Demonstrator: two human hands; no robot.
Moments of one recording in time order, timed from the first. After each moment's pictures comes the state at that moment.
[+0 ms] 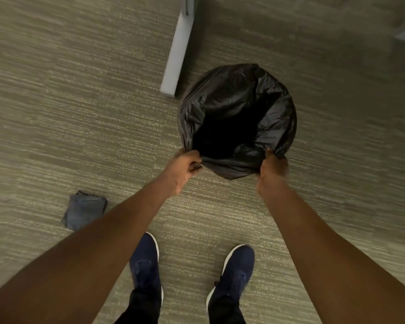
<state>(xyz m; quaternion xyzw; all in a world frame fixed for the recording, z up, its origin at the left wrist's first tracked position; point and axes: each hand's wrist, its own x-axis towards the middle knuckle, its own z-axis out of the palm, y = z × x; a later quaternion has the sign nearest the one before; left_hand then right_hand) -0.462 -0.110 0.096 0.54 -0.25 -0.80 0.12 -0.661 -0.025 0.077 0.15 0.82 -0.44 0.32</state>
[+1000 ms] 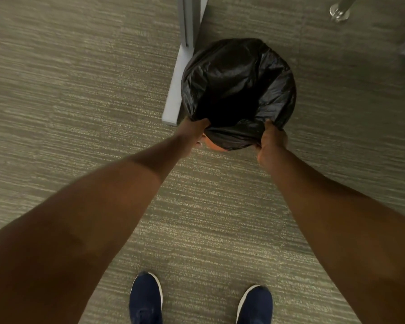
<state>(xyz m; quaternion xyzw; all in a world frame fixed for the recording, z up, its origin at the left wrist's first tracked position) -0.553 -0.253 0.073 0.60 -0.46 -0.65 0.07 -0.717 -0.161 0.059 0.13 0.76 -0.54 0.35</state>
